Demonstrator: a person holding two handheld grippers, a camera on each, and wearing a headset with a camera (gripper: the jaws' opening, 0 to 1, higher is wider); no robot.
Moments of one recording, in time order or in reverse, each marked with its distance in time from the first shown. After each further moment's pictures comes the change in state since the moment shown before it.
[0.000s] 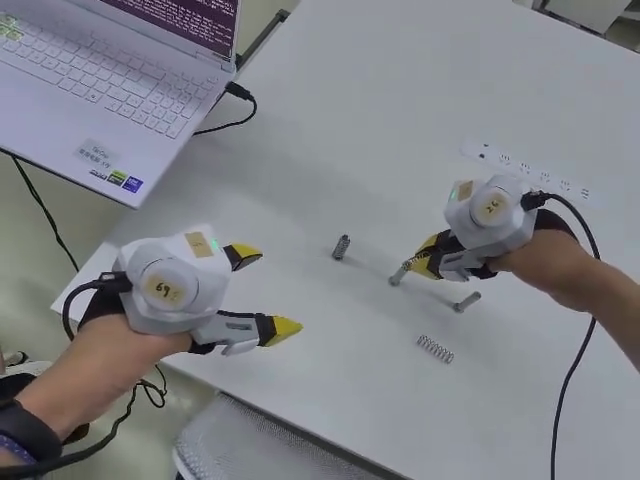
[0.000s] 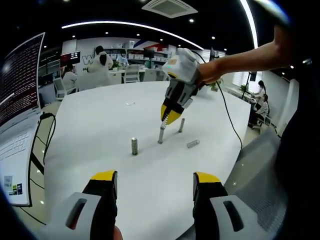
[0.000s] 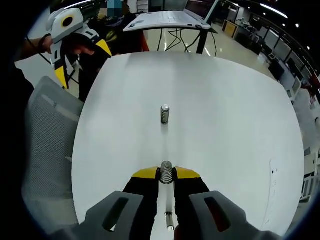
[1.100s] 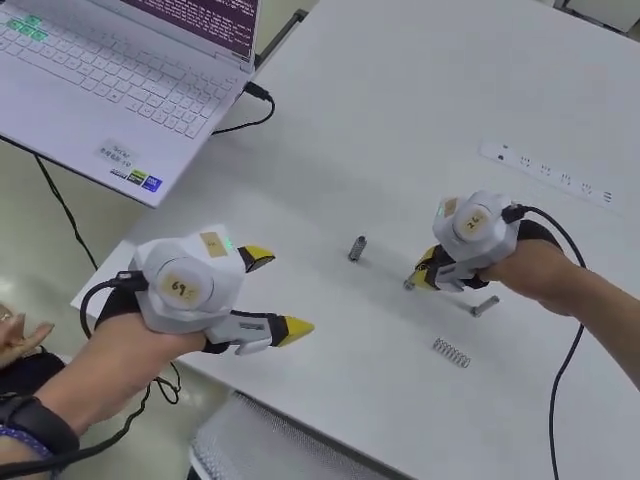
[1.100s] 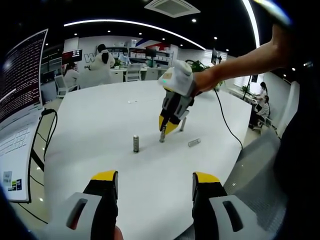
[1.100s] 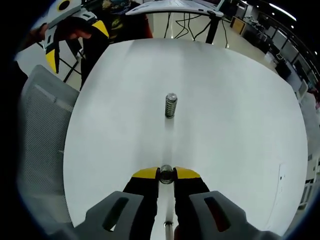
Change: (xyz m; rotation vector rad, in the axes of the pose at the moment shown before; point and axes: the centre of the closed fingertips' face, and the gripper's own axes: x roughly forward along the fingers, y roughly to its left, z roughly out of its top) left arm -0.001 0.005 -0.005 -0.019 0.008 0.007; right arm 0.045 -0.002 -0.013 -0.042 0.065 0.030
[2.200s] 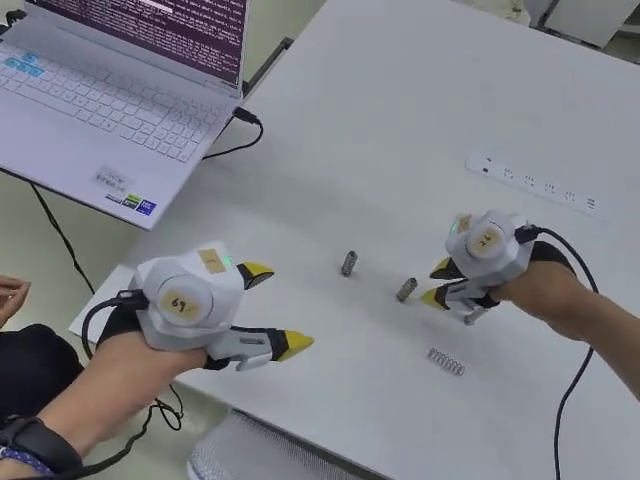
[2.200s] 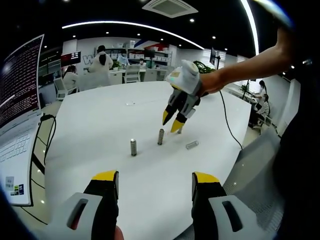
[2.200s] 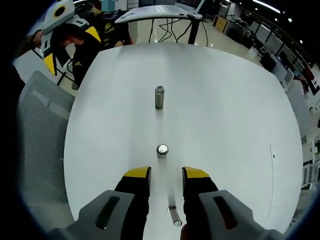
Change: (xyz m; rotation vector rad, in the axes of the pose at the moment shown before) left arm -0.001 -0.010 0.009 0.017 -0.006 0.001; right arm -0.035 0.000 -0.023 0.115 -0.055 -0.107
